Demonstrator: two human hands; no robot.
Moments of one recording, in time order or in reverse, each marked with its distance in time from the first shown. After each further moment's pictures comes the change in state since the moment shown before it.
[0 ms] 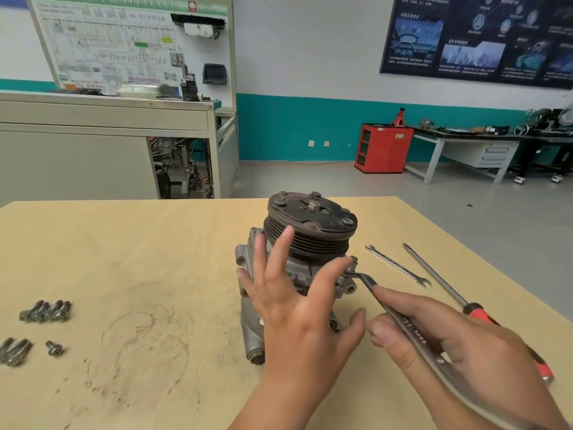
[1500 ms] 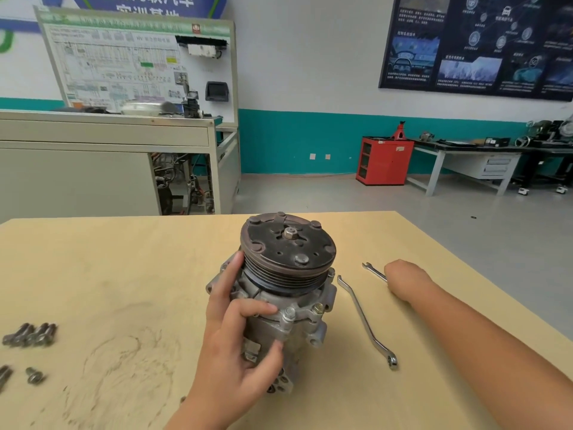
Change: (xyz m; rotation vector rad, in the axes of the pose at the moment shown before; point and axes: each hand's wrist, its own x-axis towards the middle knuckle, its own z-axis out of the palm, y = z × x) left_hand -0.003 -0.066 -0.022 -0.344 -0.137 0.041; right_hand 0.161 0.235 0.055 -1.064 -0.640 0.408
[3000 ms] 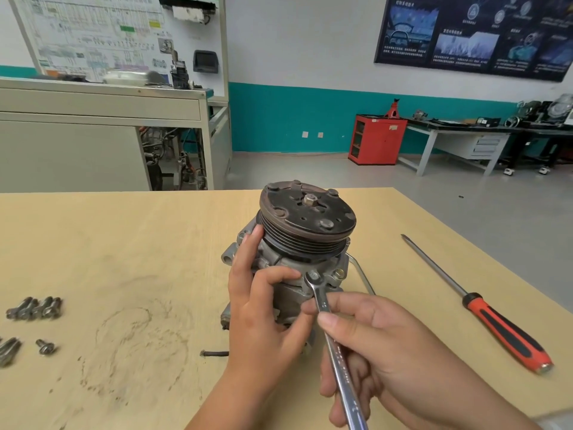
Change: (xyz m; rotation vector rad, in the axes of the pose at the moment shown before) left_hand -0.006 0.004 0.018 -0.042 0.144 -0.055; right_hand -0.255 -0.090 -0.086 1.828 -0.592 -0.508
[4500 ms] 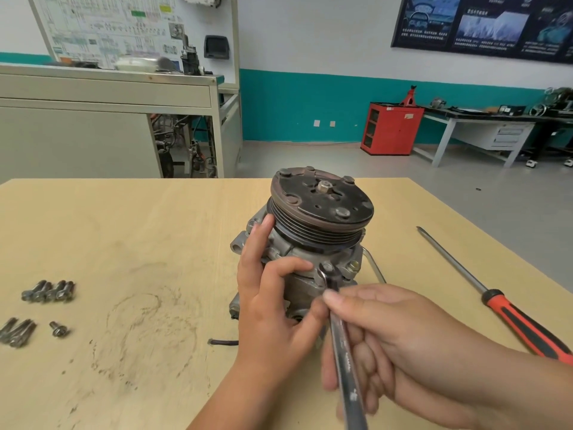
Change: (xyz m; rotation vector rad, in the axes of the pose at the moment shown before) left_hand -0.001 0.001 0.002 -0.004 0.028 -0.015; right_hand 0.006 -0.016 0.000 0.191 -0.134 0.140
